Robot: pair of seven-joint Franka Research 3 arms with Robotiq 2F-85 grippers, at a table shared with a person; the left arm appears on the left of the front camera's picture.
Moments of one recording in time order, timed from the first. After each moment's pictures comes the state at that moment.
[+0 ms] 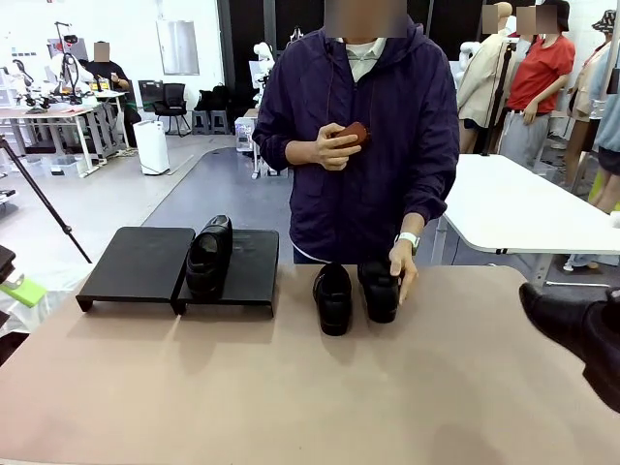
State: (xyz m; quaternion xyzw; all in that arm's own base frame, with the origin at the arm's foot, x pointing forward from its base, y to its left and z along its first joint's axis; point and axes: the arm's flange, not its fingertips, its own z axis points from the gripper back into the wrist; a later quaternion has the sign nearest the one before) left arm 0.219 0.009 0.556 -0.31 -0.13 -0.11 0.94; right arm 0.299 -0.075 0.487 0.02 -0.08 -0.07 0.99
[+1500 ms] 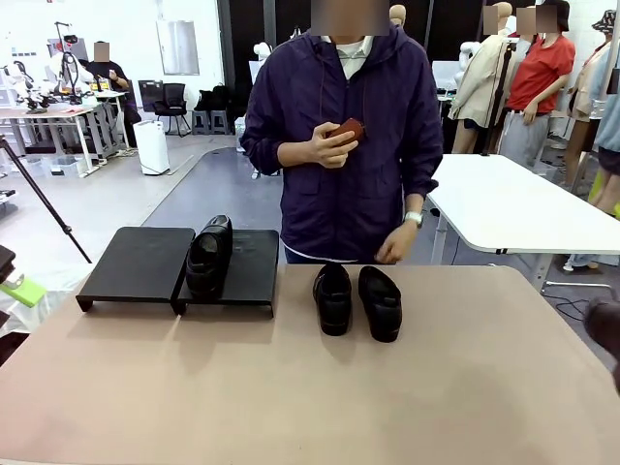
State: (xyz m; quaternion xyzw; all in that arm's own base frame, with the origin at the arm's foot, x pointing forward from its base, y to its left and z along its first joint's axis) left arm 0.219 0.009 0.556 -0.31 -0.13 -0.11 0.94; right arm 0.273 -0.095 0.502 0.05 -0.03 -0.24 0.97
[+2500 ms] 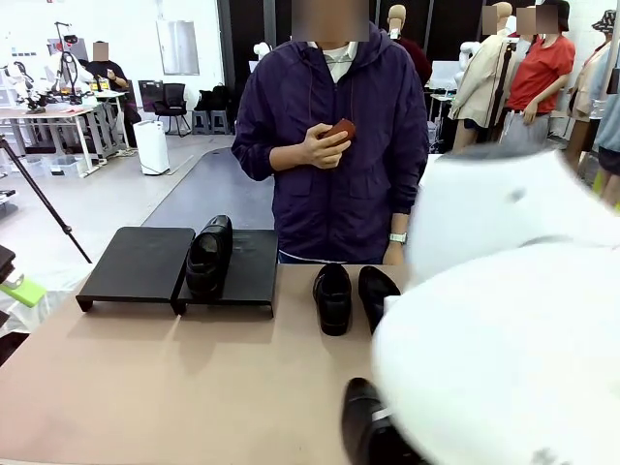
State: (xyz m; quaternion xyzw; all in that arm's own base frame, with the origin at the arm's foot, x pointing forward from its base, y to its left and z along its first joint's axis) left arm 0.219 0.009 0.556 -0.31 -0.13 -0.11 0.94; right arm 0.160 0.278 0.440 -0.02 -0.01 -0.01 1.00
